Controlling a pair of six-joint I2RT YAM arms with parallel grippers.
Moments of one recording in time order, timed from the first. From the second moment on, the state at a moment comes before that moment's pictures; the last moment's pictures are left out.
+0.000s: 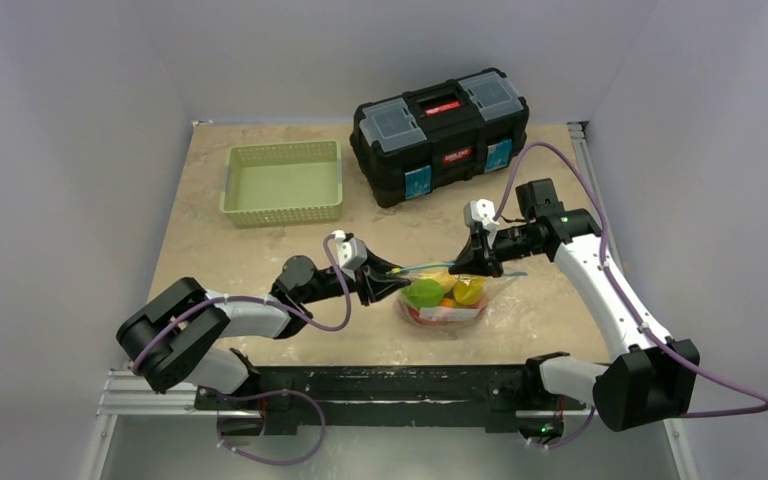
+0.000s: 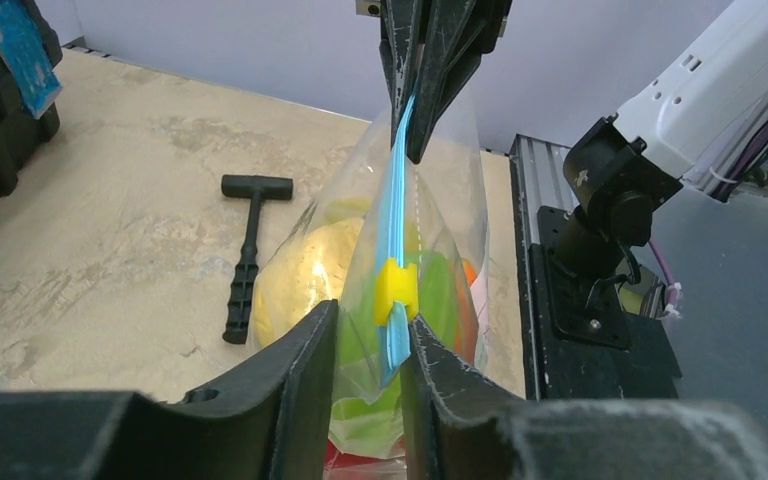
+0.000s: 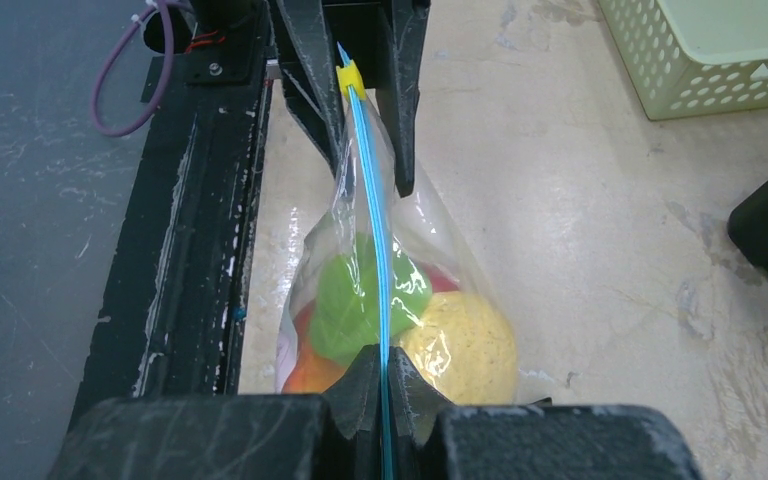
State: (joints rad) left arm -0.77 1.43 0.35 1.24 0.57 -0.25; right arm 0.20 1.20 1.05 -1.01 -1.10 -1.04
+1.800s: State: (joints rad) left arm -0.77 1.18 0.48 0.69 0.48 -0.31; right arm 0.65 1.54 1.53 -1.04 -0.85 -0.77
